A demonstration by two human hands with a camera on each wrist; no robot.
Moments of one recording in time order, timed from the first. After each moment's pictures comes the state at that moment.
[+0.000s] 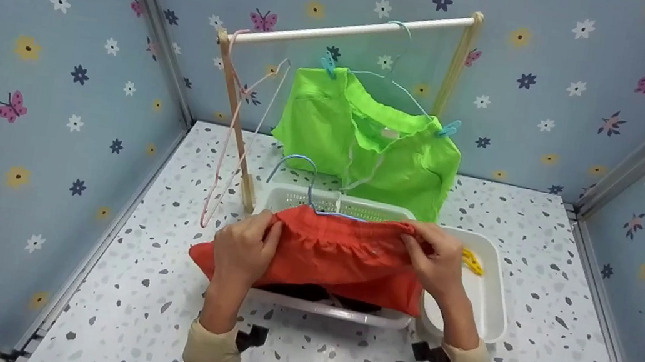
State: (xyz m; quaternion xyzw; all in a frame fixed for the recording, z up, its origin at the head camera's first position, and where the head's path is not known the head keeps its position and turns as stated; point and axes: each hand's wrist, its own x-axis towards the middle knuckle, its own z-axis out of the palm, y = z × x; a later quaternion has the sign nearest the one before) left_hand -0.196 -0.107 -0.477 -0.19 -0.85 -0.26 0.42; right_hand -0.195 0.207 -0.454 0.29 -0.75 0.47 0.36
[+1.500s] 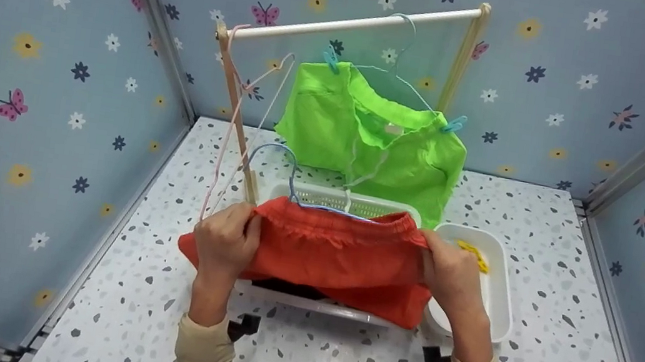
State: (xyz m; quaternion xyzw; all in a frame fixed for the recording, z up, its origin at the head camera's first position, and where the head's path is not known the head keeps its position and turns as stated) left_hand -0.199 -0.127 -0.465 -0.18 -0.81 -0.27 0.49; right_hand -0.188 0.233 -0.473 0.27 -0.86 0.22 0.39
